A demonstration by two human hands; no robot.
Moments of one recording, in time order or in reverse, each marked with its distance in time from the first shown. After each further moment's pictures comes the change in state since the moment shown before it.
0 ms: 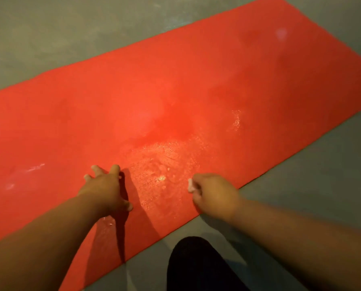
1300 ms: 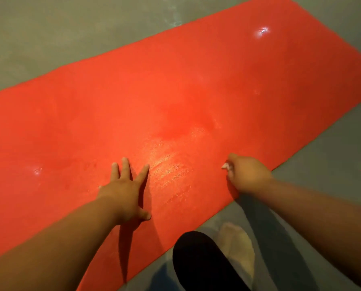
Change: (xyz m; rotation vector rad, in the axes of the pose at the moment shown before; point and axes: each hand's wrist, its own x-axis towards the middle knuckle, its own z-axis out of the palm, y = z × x) left_hand -0.007 -0.055 0.006 0.186 -0.051 0.313; right_hand 0.017 -0.006 0.000 -0.233 0.070 0.305
